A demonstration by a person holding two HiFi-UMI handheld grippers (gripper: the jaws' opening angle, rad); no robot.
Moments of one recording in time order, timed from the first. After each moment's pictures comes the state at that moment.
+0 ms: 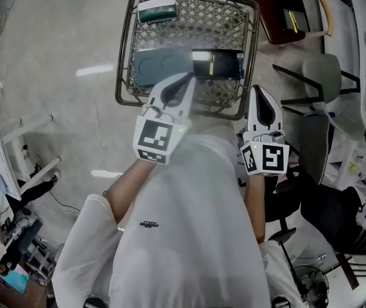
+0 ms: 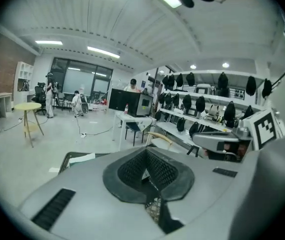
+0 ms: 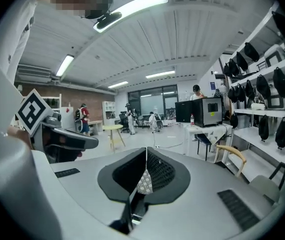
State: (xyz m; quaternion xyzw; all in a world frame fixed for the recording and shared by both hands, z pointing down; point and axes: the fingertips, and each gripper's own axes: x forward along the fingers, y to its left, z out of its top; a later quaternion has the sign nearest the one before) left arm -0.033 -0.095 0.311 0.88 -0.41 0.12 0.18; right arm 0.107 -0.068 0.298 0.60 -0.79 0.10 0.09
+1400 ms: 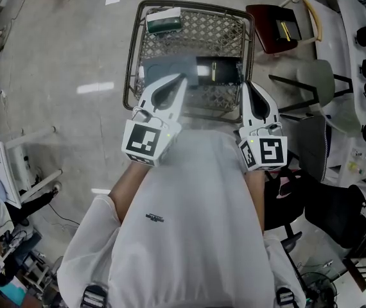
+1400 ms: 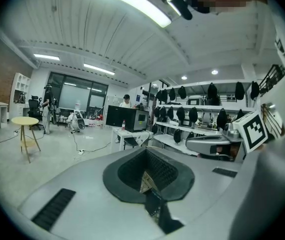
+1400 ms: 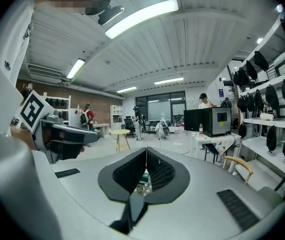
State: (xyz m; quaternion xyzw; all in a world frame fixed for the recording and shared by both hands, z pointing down) left arm -0.080 -0.070 0.244 0.91 -0.40 0.06 0.12; right arm 0.058 -0.053 0.246 0.58 -0.81 0.06 0.07
